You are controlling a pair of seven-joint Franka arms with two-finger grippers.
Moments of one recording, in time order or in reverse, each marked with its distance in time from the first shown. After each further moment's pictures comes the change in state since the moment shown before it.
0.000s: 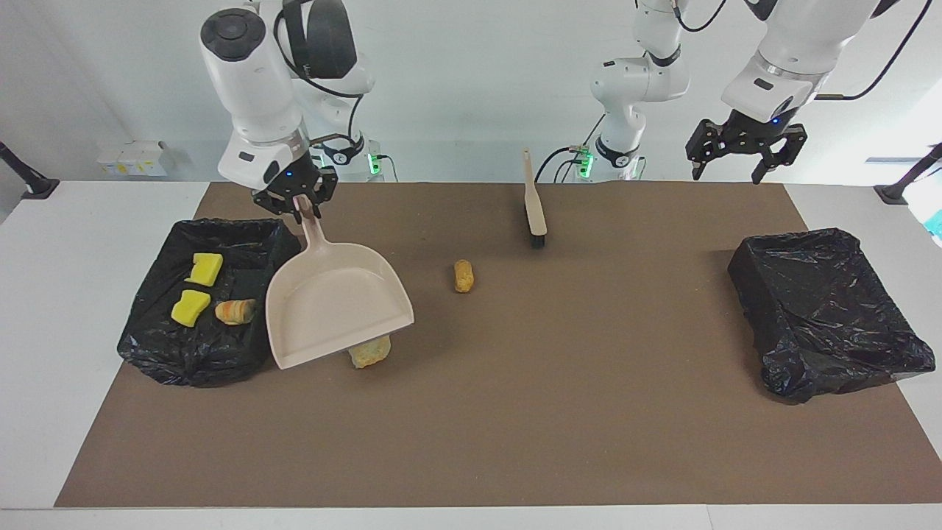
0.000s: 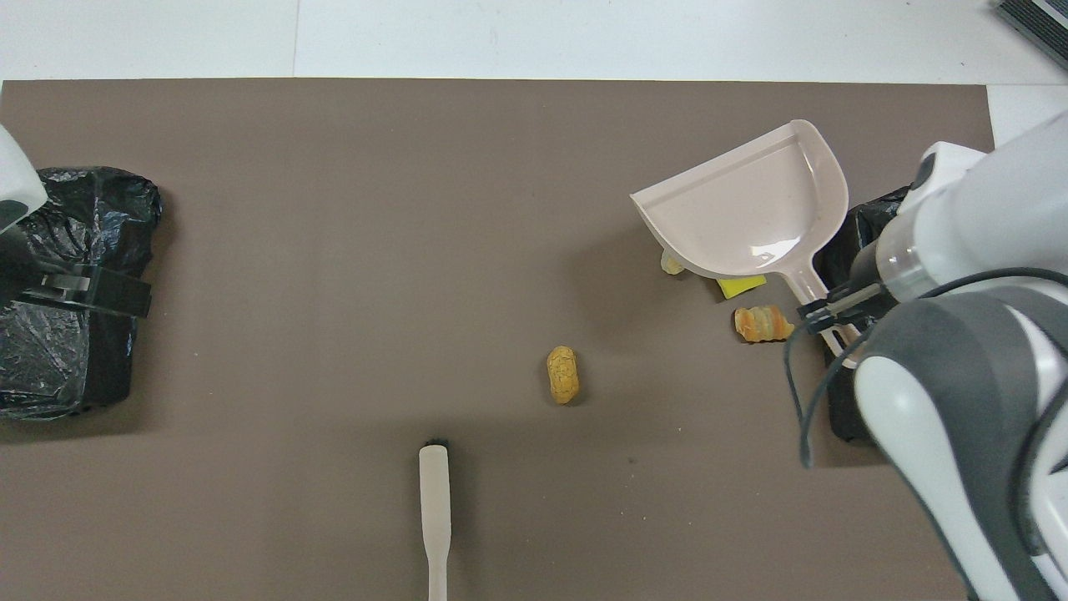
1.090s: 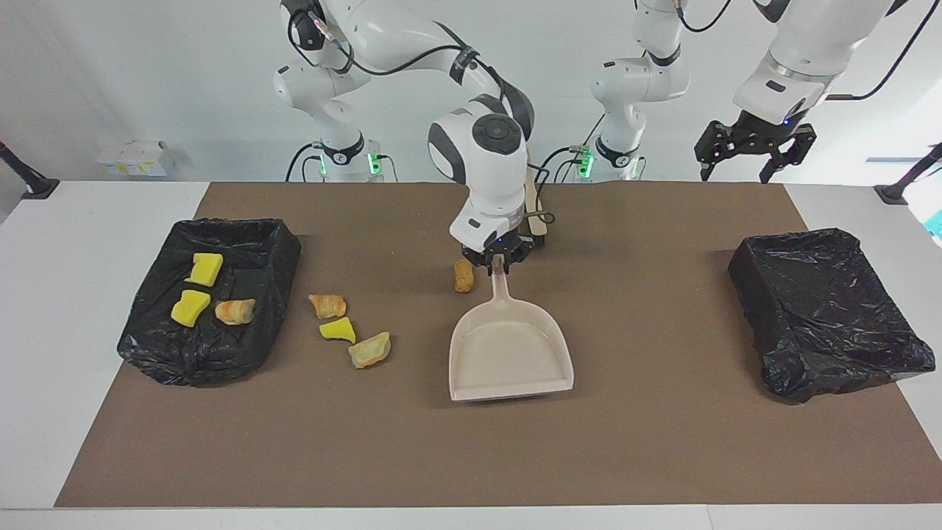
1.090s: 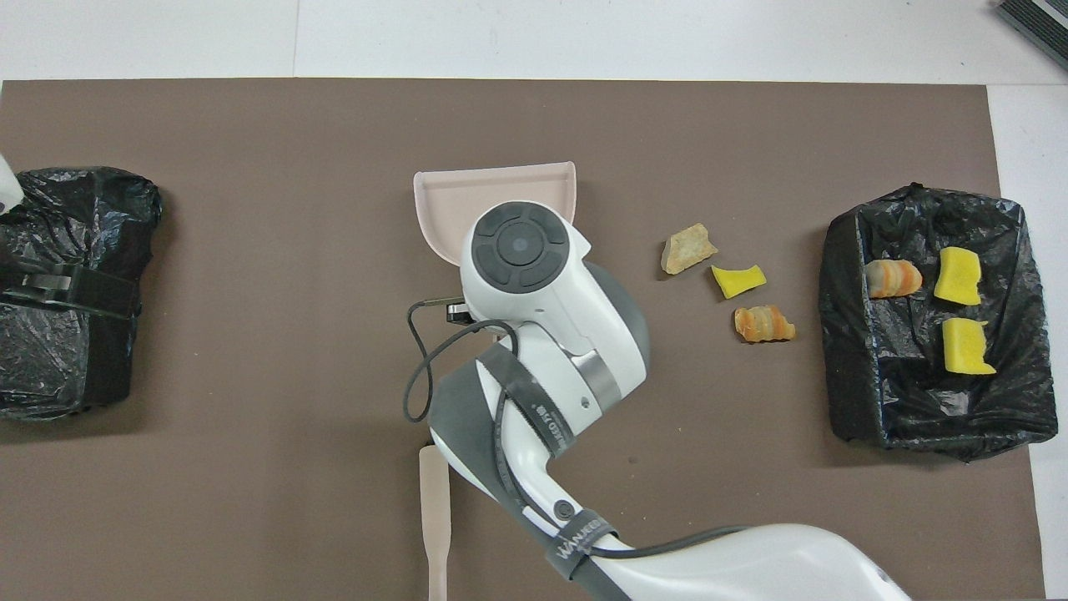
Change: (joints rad) left arm 0.028 -0.004 0.000 -0.008 0.000 -0.001 0.000; right arm 0.449 0.471 0.000 0.254 0.049 0.335 0.724
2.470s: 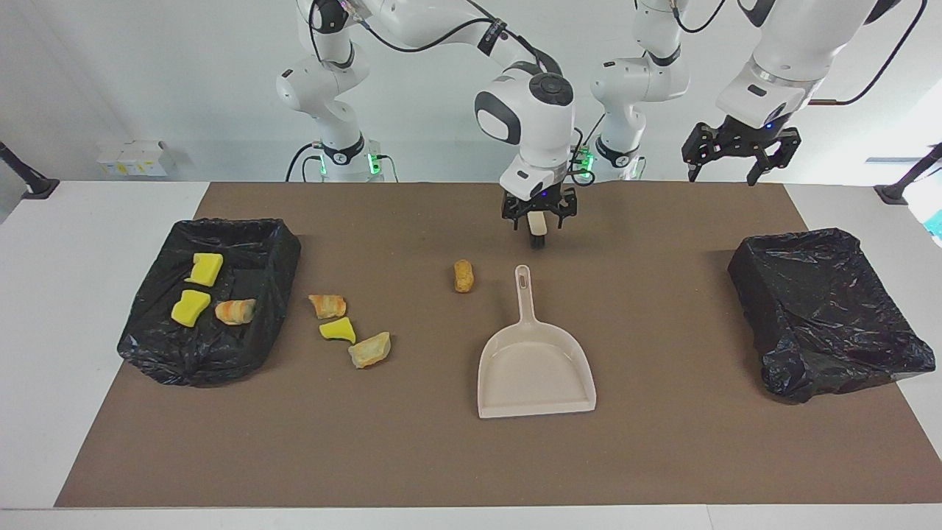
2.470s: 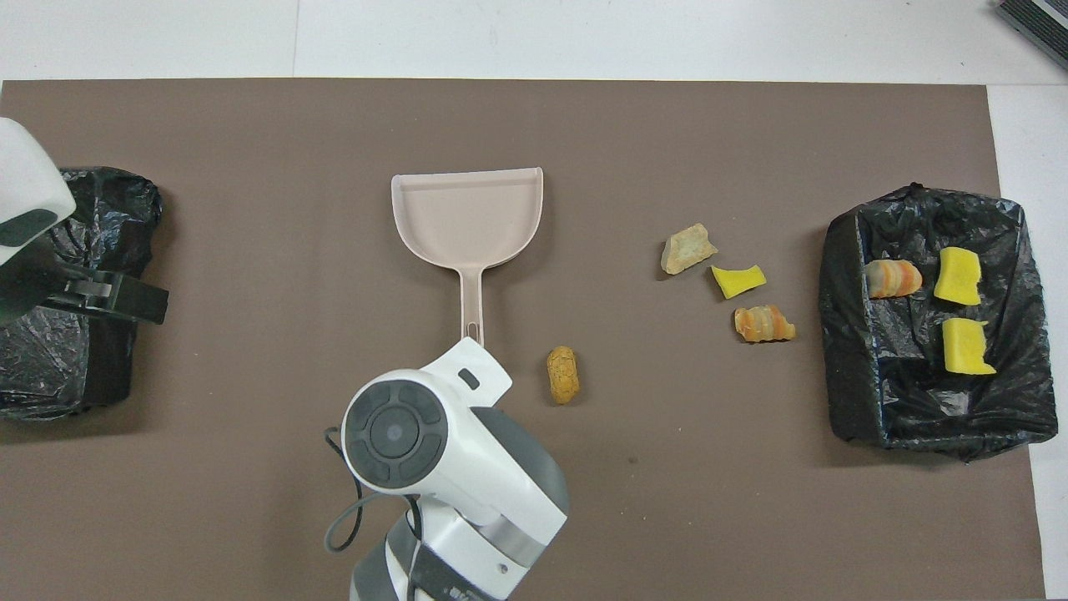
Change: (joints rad) left arm -0.027 0.010 -0.024 -0.031 -0.001 0.027 -0.002; right arm 0.213 -0.184 0.003 -0.245 0.001 0.052 0.281
